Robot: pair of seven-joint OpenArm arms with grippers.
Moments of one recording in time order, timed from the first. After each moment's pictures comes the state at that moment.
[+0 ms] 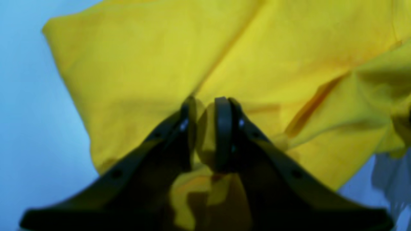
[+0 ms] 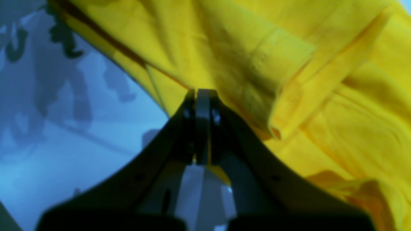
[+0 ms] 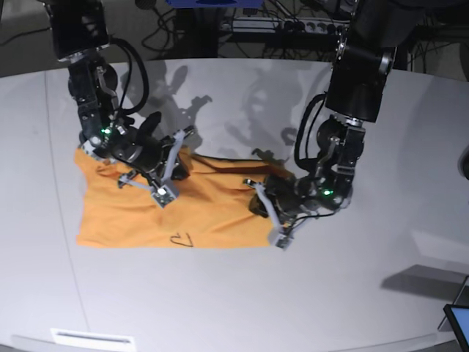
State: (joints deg) left arm -19.3 -13.6 14.4 68.1 -26.1 -18.3 46.9; right arm 0.5 9.3 -14.4 93.9 16.7 24.1 -48.1
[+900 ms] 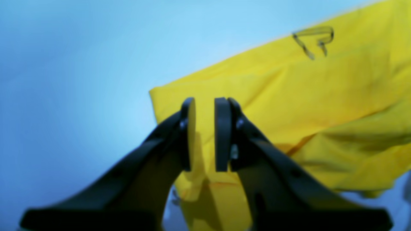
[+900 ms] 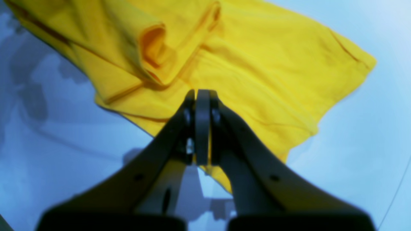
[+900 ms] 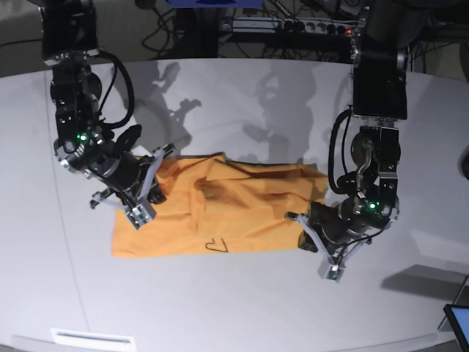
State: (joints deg) left arm -20.0 -16.0 2.2 85.0 -23.1 -16.9 57.5; right arm 2.0 10.9 -7.3 103.1 16.3 24.2 -54.0
